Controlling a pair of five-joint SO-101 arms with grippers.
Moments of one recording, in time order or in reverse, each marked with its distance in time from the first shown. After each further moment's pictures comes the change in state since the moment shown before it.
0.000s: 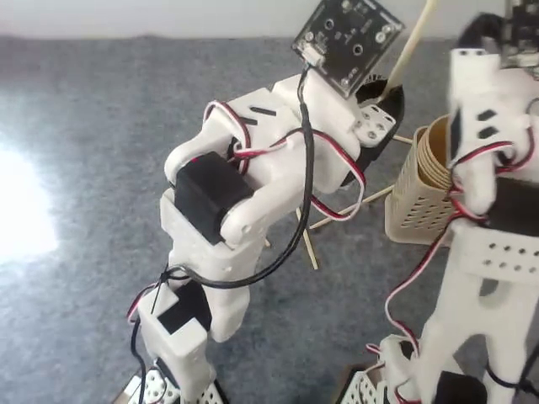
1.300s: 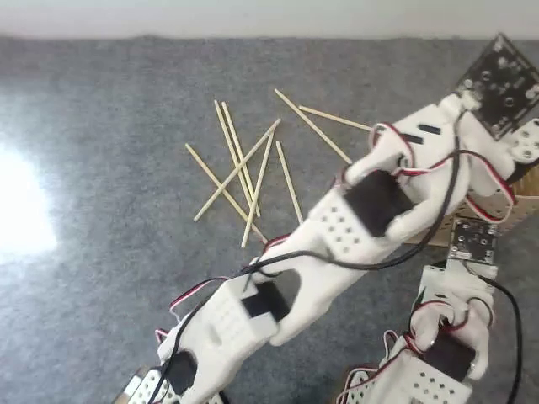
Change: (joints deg) left arm 13.3 26.4 2.6 -49.6 3.9; right arm 17.2 -74.1 91.3 20.7 6.2
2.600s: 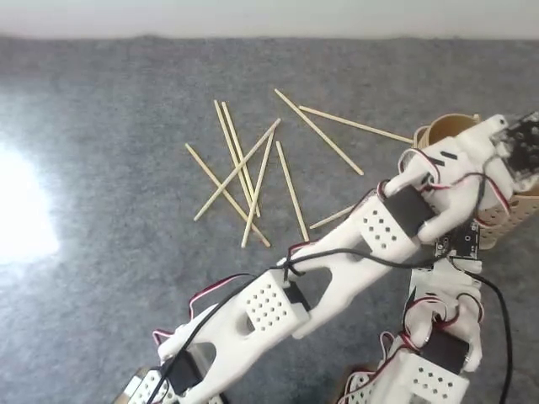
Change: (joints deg) left arm 0.9 18.3 -6.1 -4.1 -15.1; right arm -3.4 0.0 4.5 -2.6 0.5
